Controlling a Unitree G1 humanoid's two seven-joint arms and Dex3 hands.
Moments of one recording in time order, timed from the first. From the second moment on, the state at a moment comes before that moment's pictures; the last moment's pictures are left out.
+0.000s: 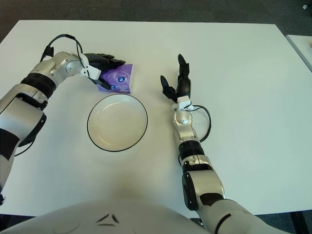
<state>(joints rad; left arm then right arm) -1.16 0.44 -0.66 1.13 0.69 -0.60 -0.39 -0.45 -0.02 -0.02 0.70 -0.10 -0.64 -0.29</state>
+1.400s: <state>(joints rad) -1.16 0.42 -0.88 1.16 0.87 -0.47 0.12 -0.41 -0.01 -0.02 0.66 -0.09 -0.64 -0.28</state>
